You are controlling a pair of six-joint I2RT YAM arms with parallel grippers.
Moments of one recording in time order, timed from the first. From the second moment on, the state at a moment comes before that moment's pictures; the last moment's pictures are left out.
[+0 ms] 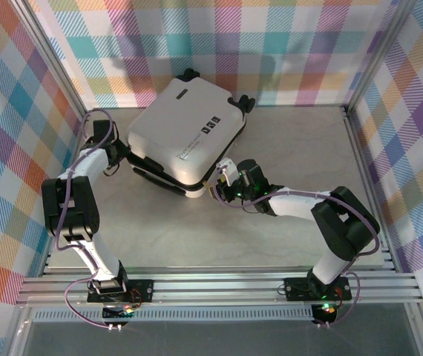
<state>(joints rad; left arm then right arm) 0.11 1.78 1.26 -0.40 -0.13 -0.63 0.69 1.65 0.80 0.29 -0.27 0.07</state>
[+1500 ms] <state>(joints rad) 0.13 1.75 1.21 -0.40 -0.12 -0.62 0.67 1.61 0.81 0.24 -0.33 0.01</state>
